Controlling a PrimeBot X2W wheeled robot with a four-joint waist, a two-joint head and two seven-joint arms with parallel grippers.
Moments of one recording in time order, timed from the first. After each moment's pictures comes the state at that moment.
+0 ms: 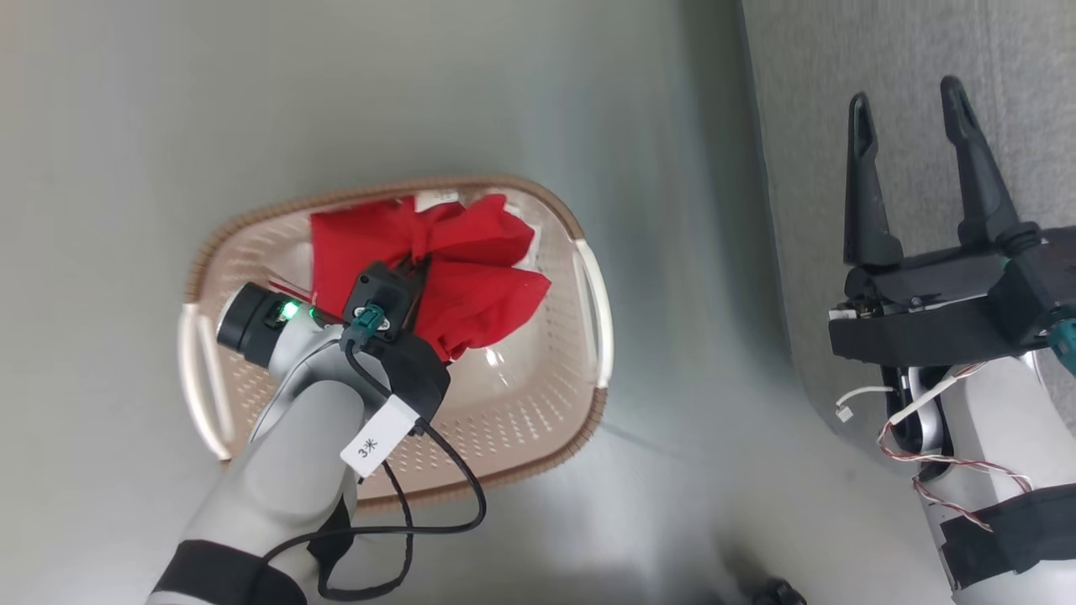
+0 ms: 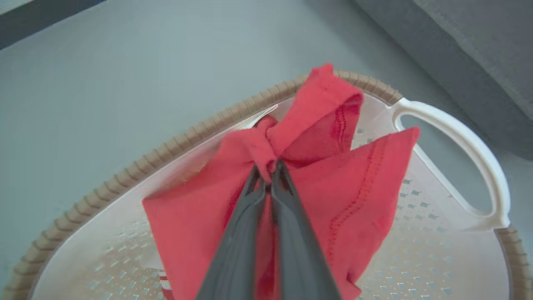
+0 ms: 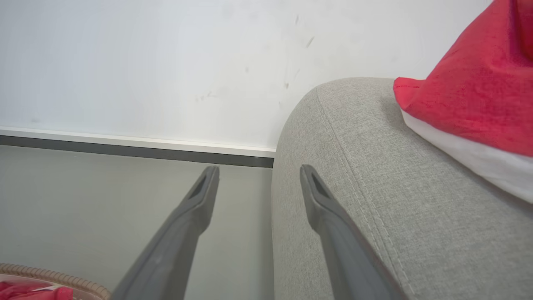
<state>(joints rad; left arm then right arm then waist) -0.80 0.05 -0.49 0.98 -0.14 -0.03 -0.23 -0.54 -0.19 0.21 0.08 0.15 -0.06 -0.26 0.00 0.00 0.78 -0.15</state>
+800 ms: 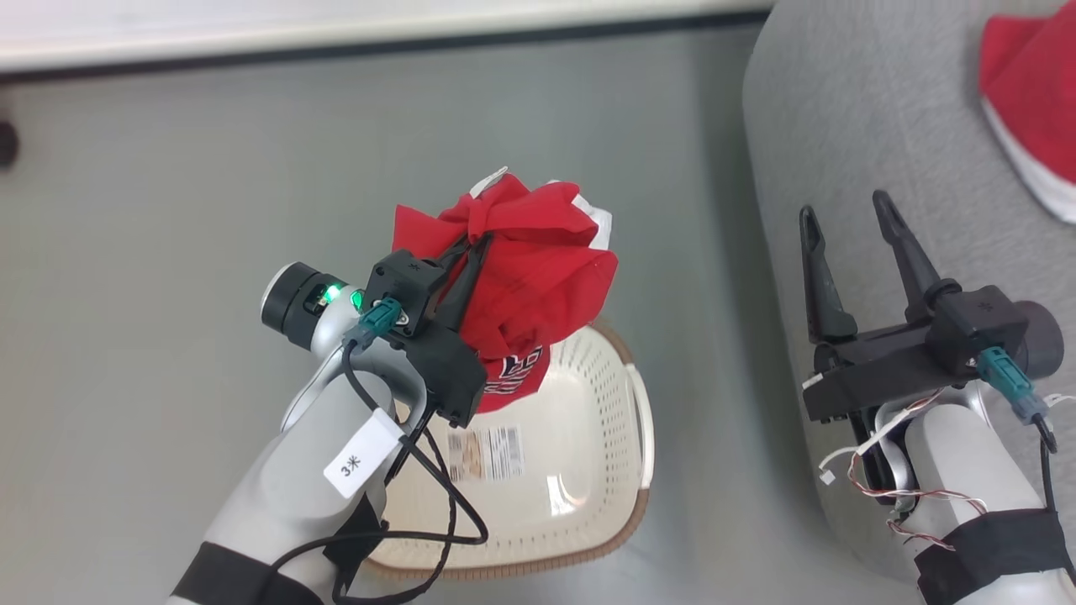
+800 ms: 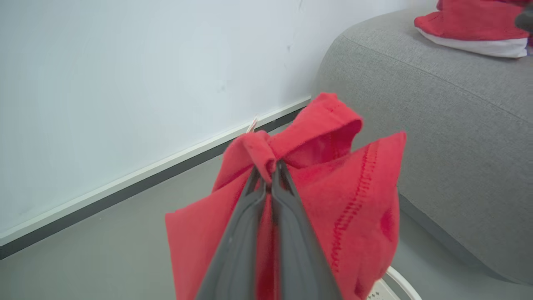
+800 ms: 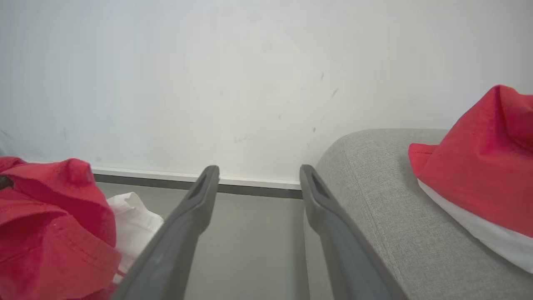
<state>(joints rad) -0.77 0.04 -0.52 0.79 -0.26 -0.11 -0.25 -0.50 -0.16 0.22 0.33 0.17 0.00 -0.26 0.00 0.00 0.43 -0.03</state>
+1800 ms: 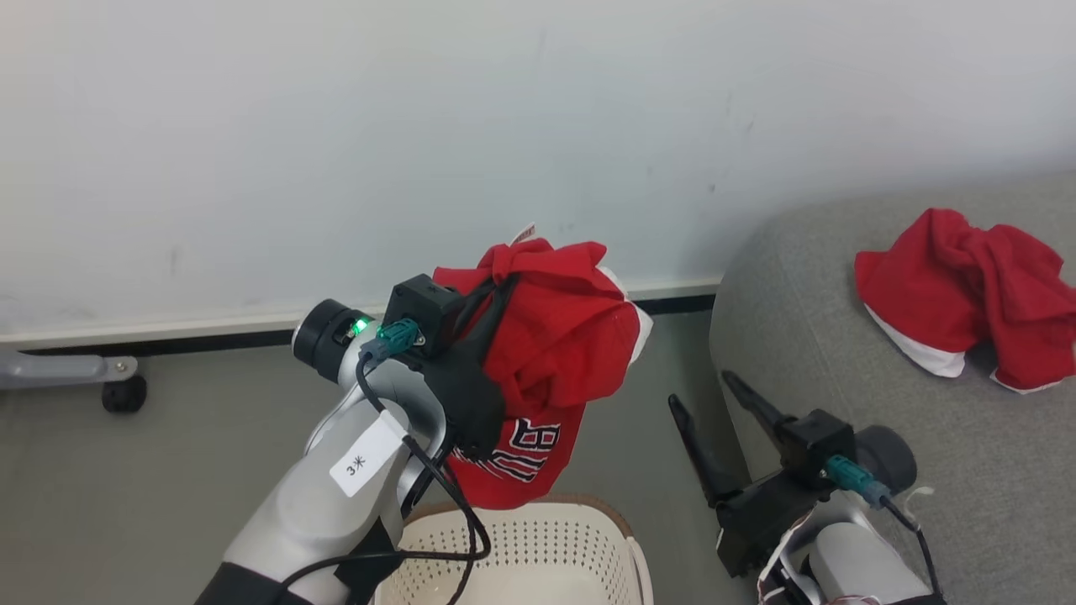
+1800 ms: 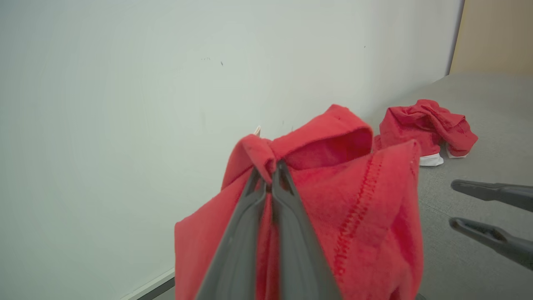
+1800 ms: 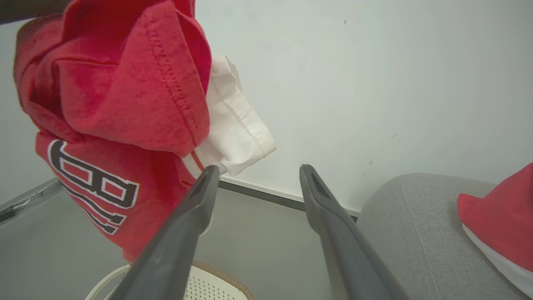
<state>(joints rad) -0.76 0.04 -0.62 0.80 -0.40 -0.12 -0.22 -0.42 -0.11 0.41 0.59 0.17 0.11 -0.26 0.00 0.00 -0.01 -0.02</state>
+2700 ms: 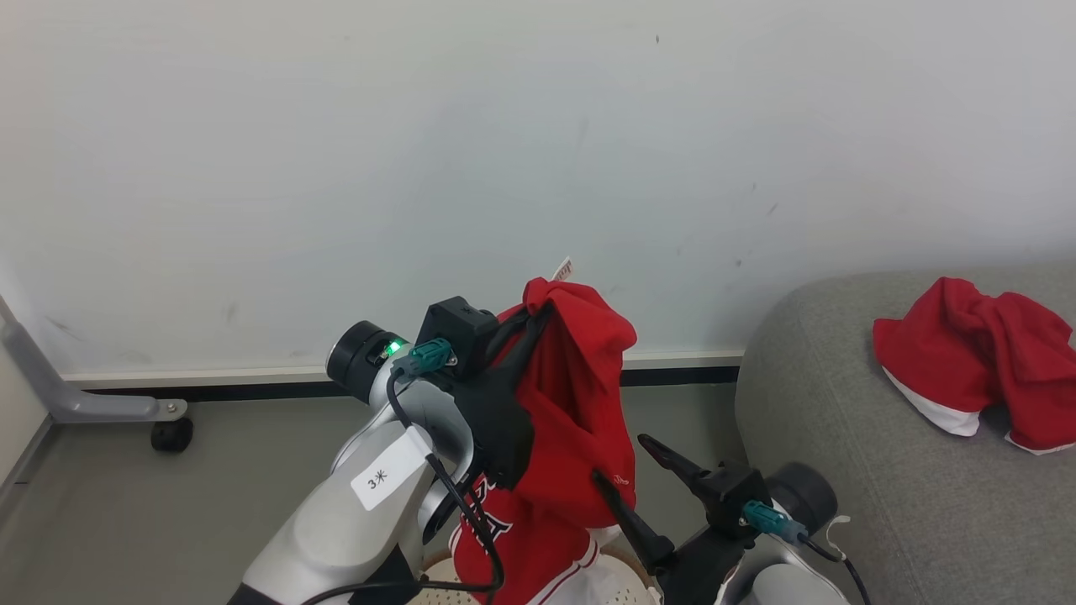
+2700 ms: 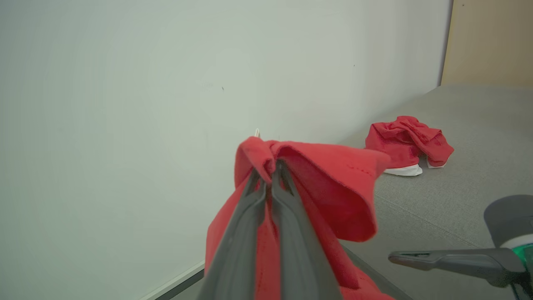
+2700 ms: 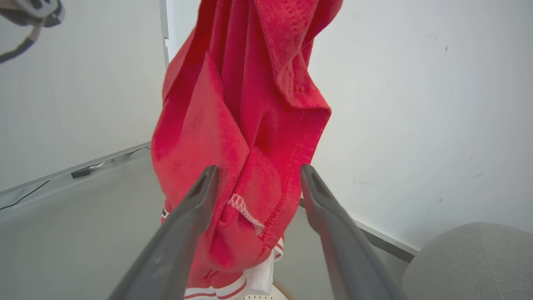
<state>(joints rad) -0.69 0.04 -0.66 0.69 -0.45 -0.12 -0.12 -0.42 -0.08 0.66 0.66 0.22 0.12 -0.26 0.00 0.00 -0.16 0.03</state>
